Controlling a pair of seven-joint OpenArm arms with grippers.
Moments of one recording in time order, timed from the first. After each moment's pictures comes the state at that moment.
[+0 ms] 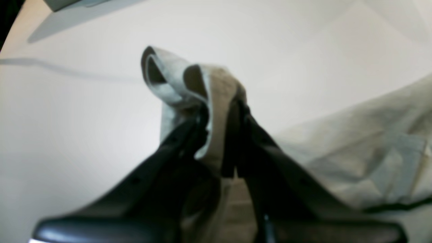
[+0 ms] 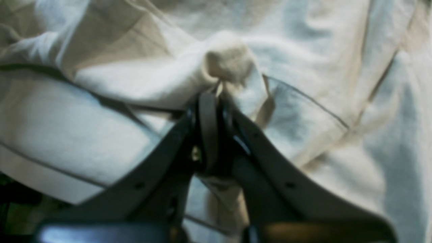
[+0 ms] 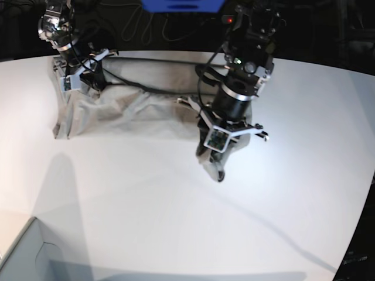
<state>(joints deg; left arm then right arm) 14.3 2.7 13.1 99.4 15.3 -9.1 15.3 -22.9 1.0 25.2 77.4 0.1 39.0 -4.4</state>
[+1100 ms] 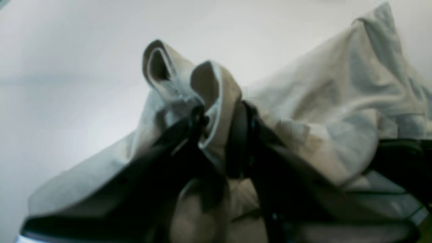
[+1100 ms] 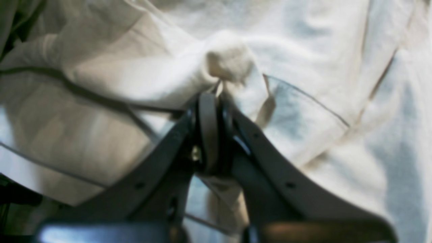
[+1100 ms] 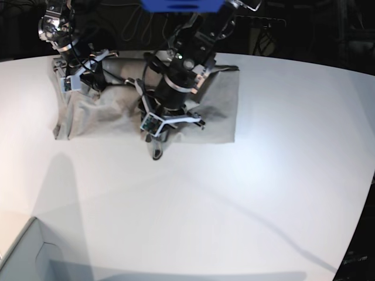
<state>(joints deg) 9.3 7.4 29.0 83.0 14.9 -1.4 15.3 -22.8 0.9 25.2 77.4 0.1 39.0 -4.4</state>
